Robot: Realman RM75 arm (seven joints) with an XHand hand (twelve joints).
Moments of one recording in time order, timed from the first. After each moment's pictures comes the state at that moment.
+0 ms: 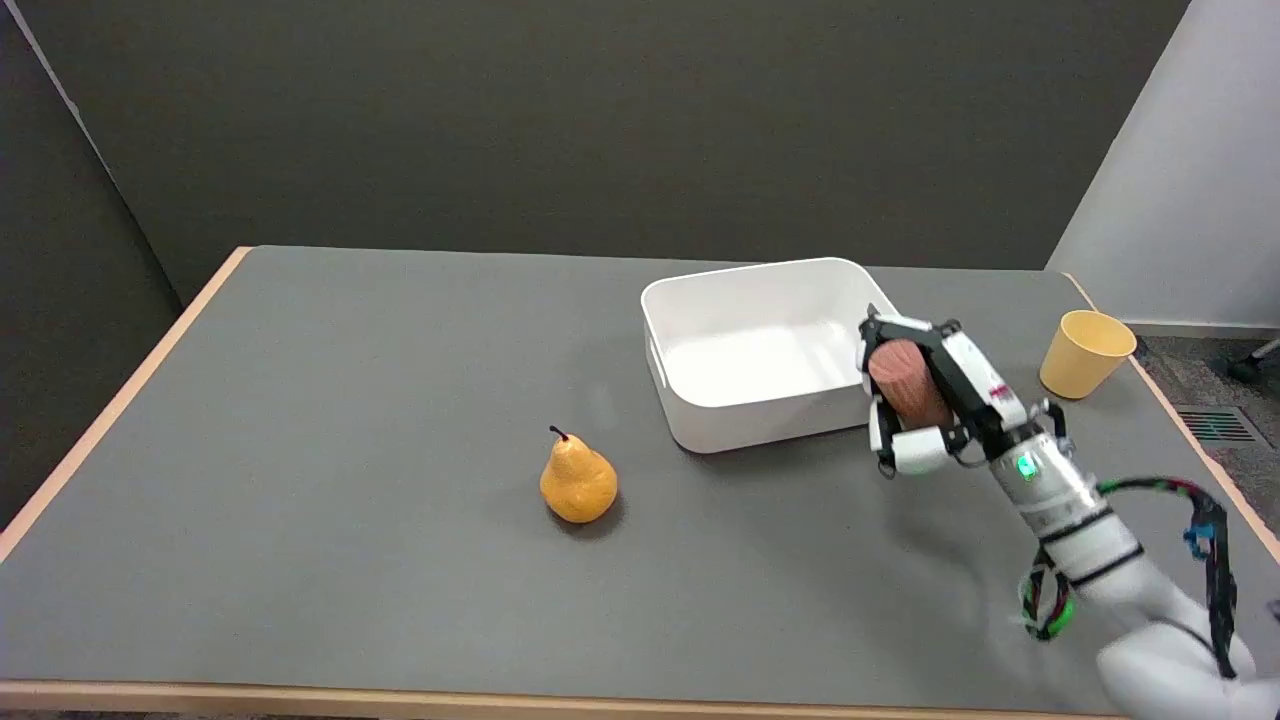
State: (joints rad) arm -0.27 -0.85 -1.80 1.21 0.64 0.97 1.06
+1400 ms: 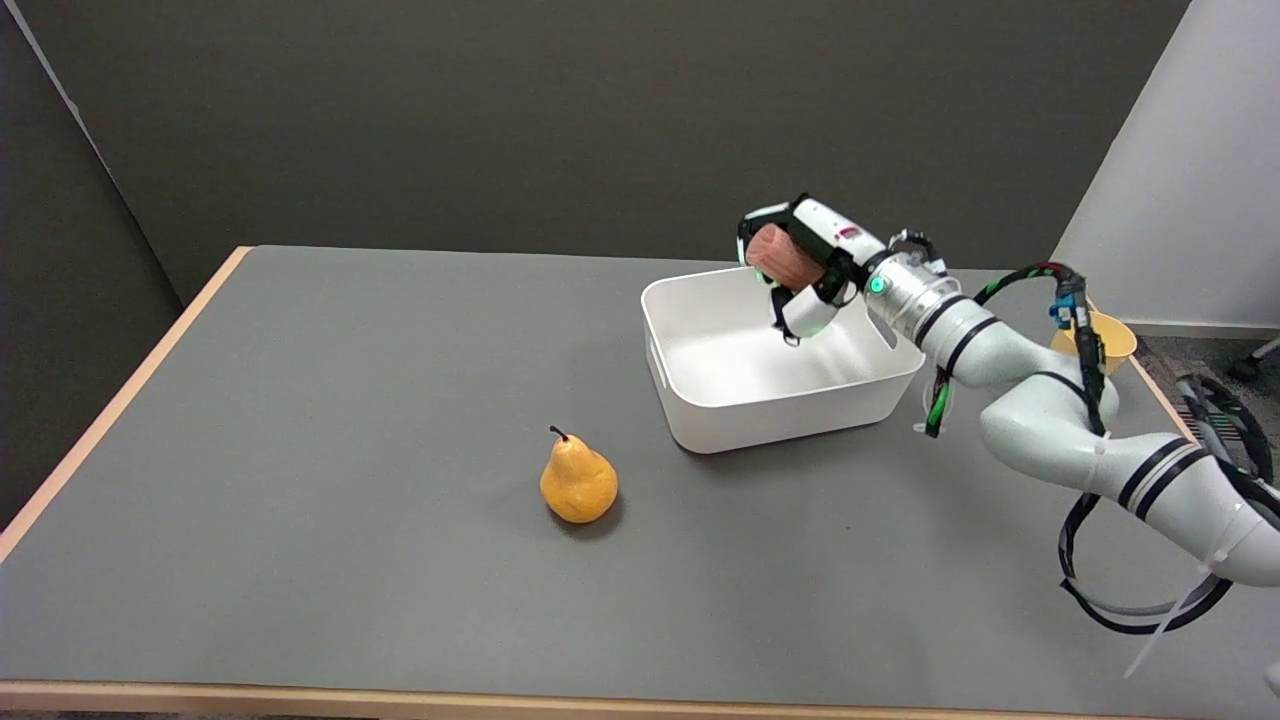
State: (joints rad) arm 0.34 -0.81 -1.97 1.28 0.49 0.18 0.98
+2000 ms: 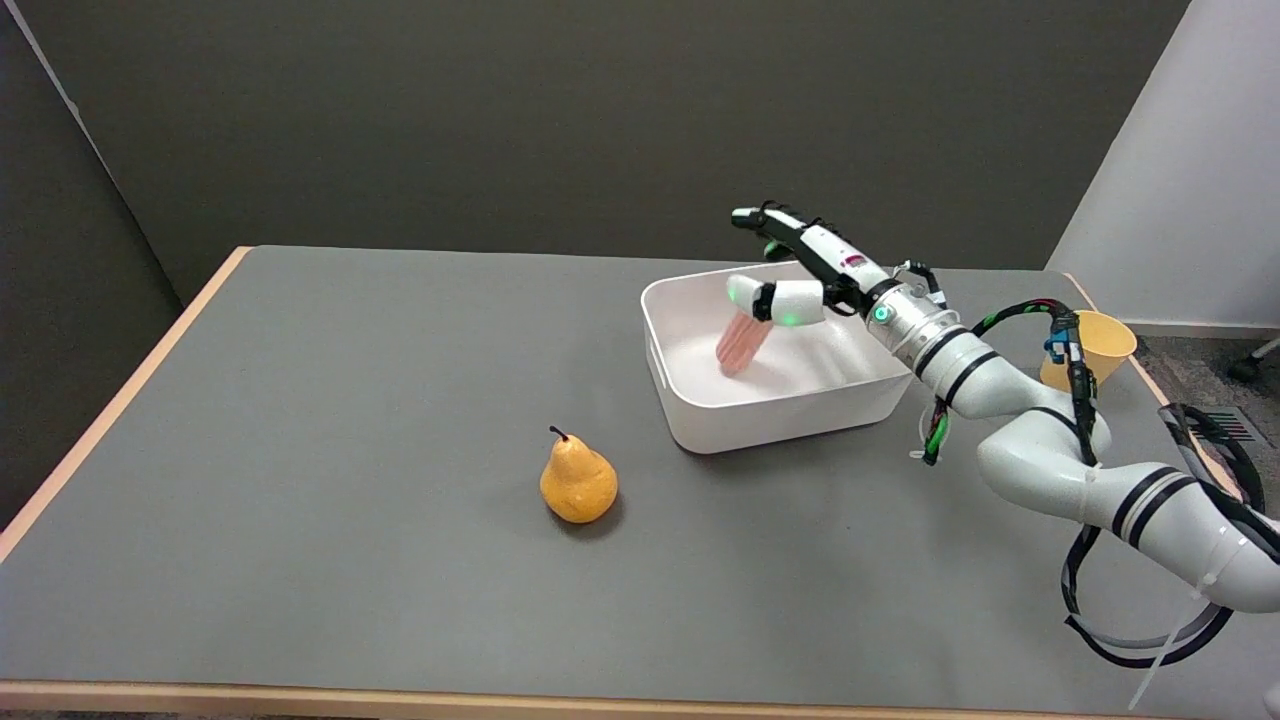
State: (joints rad) arm 0.30 -0.84 -1.99 1.19 0.52 0.32 0.99
